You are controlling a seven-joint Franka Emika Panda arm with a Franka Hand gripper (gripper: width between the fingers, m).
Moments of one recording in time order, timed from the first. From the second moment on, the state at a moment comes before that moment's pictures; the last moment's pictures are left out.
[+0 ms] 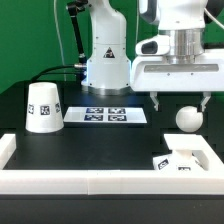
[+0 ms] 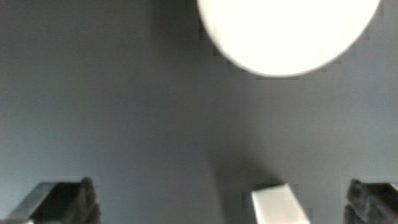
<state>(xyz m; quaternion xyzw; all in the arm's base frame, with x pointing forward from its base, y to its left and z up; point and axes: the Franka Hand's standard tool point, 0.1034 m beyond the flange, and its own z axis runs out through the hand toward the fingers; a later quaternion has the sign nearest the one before) 0.452 0.135 0.059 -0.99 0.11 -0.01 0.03</state>
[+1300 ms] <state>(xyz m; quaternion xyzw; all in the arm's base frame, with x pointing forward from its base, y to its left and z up) 0.430 0.148 0.050 -0.97 0.25 0.00 0.05</state>
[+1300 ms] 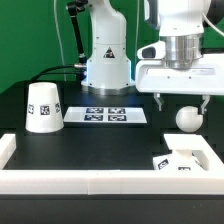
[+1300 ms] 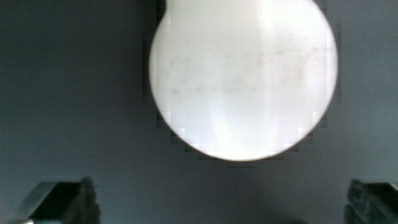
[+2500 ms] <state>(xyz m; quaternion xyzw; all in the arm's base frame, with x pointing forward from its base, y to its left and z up) 0.421 0.148 0.044 -0.97 0.18 0.13 0.05</state>
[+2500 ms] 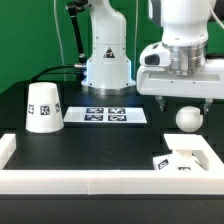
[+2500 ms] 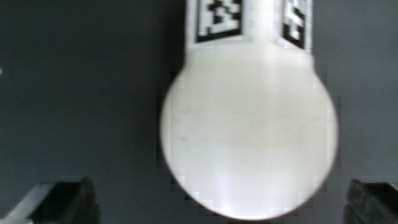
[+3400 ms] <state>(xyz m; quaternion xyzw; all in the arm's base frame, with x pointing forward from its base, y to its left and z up) 0.440 0.149 0.054 -0.93 0.16 0.33 0.09</state>
